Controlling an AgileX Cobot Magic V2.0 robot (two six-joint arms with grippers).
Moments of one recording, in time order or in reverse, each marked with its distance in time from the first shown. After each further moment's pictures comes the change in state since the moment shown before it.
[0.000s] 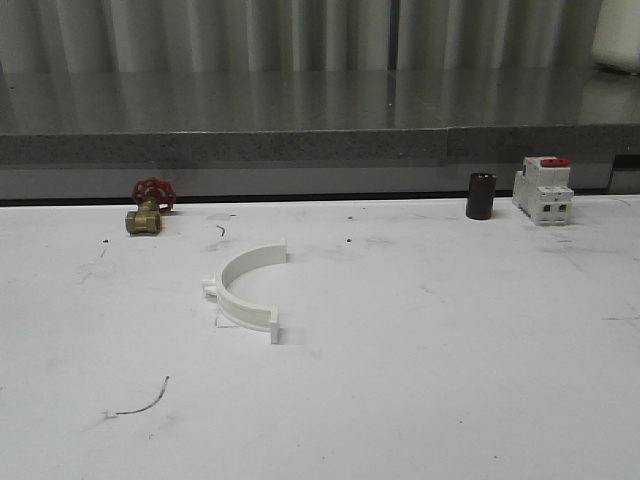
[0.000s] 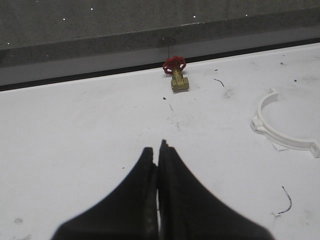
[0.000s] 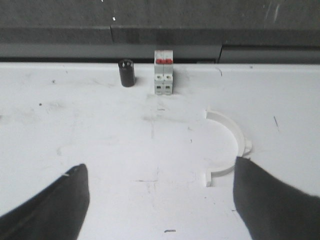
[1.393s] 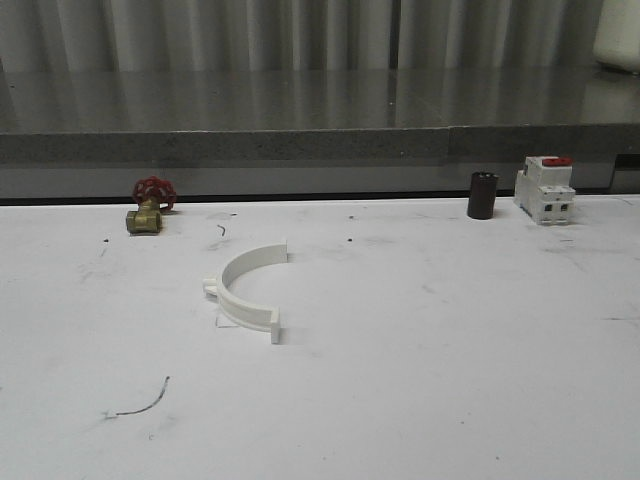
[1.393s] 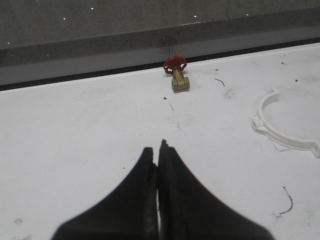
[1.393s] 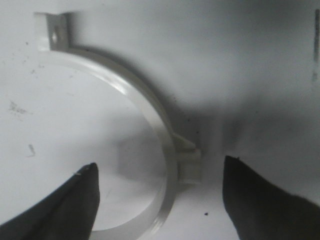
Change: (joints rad) left arm 0.000 0.000 0.000 0.000 0.000 0.000; right arm -0.350 1.386 -0.897 0.096 0.453 -0.252
